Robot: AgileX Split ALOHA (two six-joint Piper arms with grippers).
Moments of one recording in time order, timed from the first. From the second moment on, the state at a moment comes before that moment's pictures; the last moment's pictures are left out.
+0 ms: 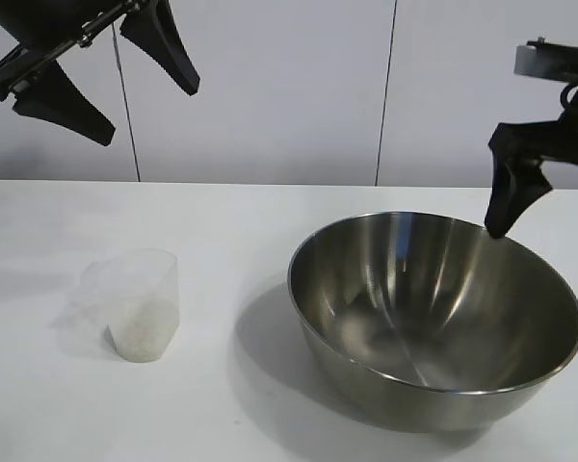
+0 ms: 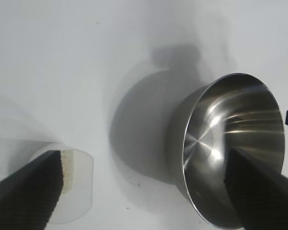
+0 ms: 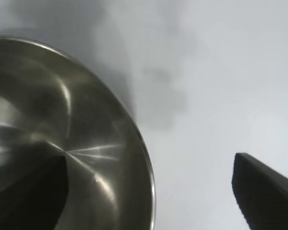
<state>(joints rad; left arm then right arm) -0.27 1.73 -1.39 -0.61 0.89 0.15 0.06 1.68 -1.03 0.19 0.74 -0.13</state>
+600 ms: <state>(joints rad) -0.27 1.73 -1.39 -0.61 0.89 0.15 0.06 1.86 -0.99 0.28 0.62 -0.17</state>
